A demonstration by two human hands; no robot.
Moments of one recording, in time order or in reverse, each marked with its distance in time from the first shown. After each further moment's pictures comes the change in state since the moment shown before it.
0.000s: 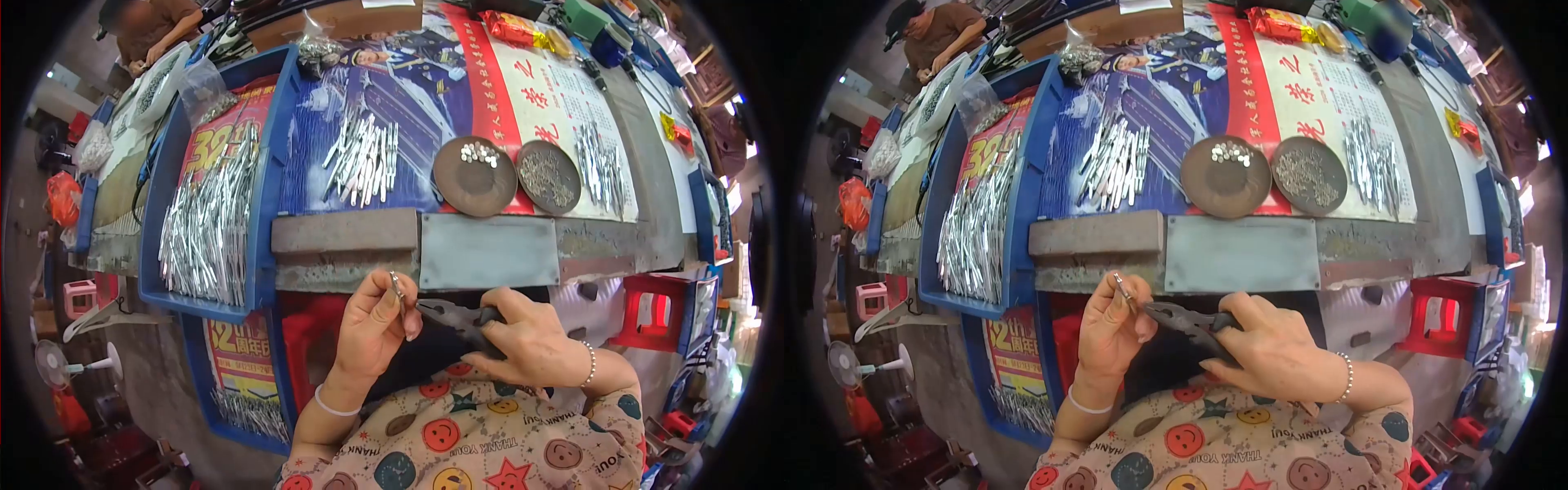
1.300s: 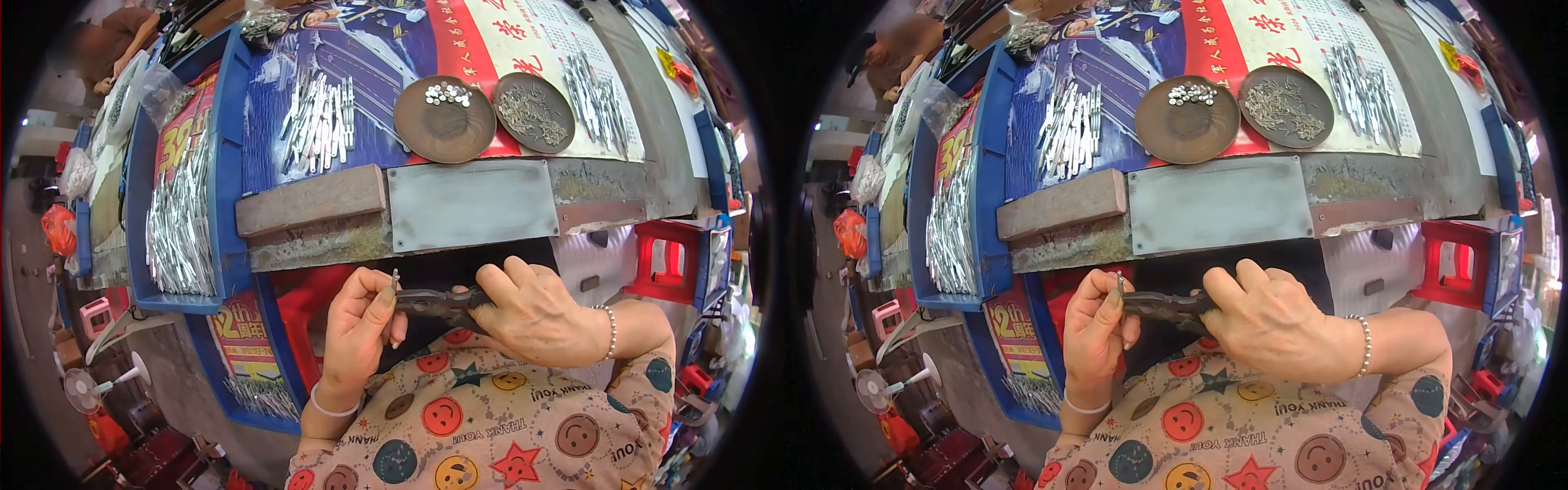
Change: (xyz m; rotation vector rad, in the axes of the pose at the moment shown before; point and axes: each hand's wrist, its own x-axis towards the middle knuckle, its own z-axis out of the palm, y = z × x) left_hand -0.027 -0.007 0.020 0.386 0.173 -0.139; right_hand -0.018 0.009 0.002 -0.251 -0.147 -0.121
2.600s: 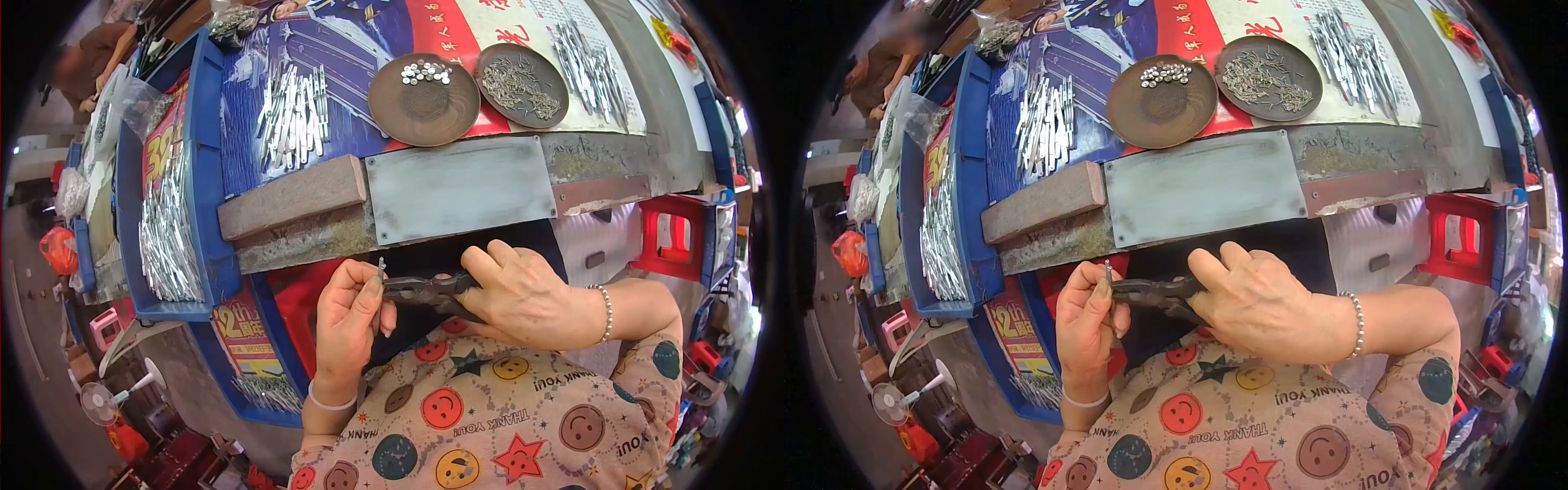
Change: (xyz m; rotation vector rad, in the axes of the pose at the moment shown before) left_hand 0.007 -0.011 -0.006 0.066 0.055 -0.030; right_hand 0.000 0.013 0.021 0.114 0.044 -0.007
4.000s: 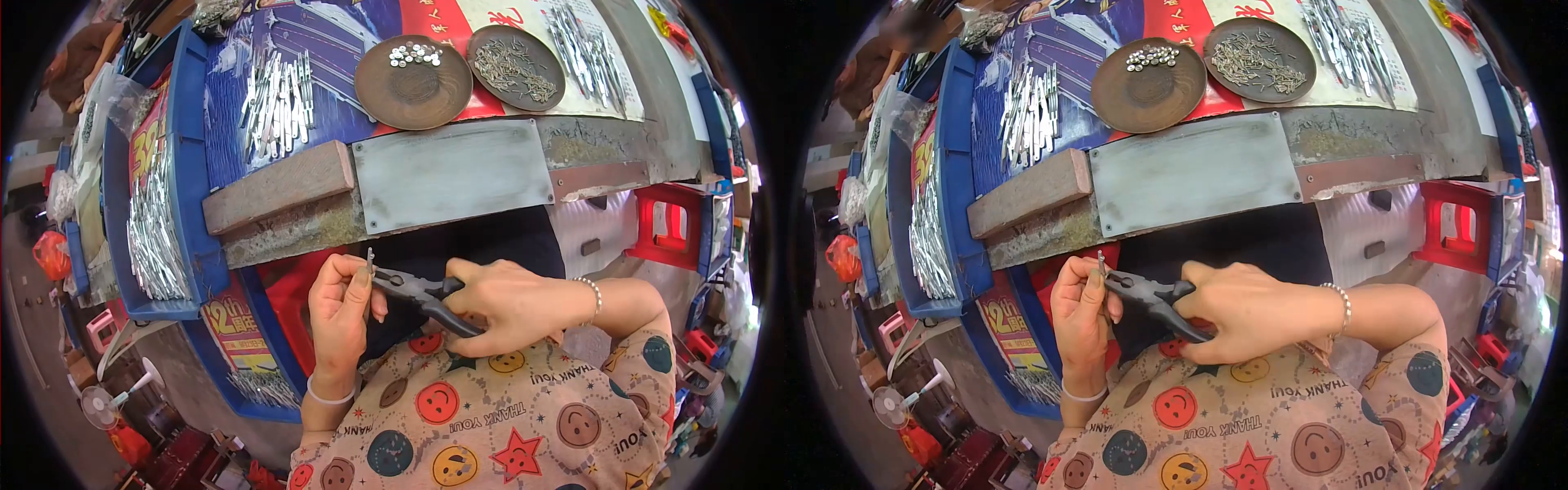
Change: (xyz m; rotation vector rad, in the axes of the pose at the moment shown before) left_hand 0.000 -0.018 -0.010 0.094 0.039 0.077; right_hand 0.011 0.002 -0.002 0.743 -0.418 0.181
